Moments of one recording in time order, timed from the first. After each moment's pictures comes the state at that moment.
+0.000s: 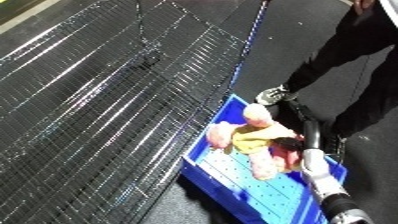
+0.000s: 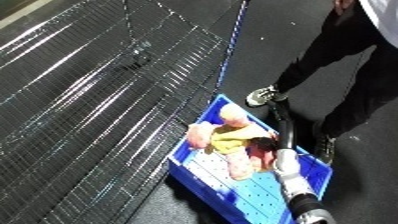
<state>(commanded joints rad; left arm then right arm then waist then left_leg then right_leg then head) 0.15 0.38 -0.14 0.18 -0.41 -0.11 0.14 0.19 -0.47 -0.66 0.53 0.29 -0.21 -0.45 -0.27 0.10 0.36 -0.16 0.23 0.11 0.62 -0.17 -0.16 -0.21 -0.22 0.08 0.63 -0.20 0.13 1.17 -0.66</state>
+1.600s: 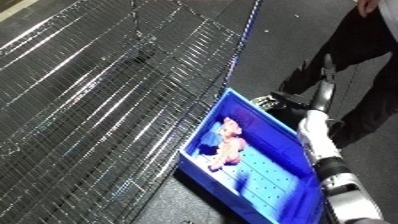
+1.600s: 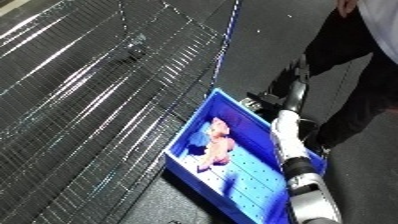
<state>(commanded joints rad) 0.19 0.37 -0.16 0.15 -0.41 -0.13 0.17 0.09 -0.61 -0.73 0.52 0.31 -0.22 -0.57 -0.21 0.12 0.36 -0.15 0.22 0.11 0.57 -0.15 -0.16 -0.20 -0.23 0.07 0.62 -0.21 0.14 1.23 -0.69</state>
